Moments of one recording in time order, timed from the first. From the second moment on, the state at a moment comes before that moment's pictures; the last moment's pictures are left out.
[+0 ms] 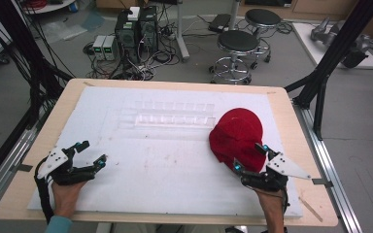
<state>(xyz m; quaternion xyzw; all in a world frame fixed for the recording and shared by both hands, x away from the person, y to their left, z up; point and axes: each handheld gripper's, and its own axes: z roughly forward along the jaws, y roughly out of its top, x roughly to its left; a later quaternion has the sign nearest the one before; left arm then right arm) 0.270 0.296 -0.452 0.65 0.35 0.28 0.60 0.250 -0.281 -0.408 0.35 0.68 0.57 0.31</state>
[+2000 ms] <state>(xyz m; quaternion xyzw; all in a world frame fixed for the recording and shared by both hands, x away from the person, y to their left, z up) 0.270 0.296 -0.452 0.66 0.35 0.29 0.60 0.310 -0.328 -0.407 0.38 0.79 0.45 0.19</state>
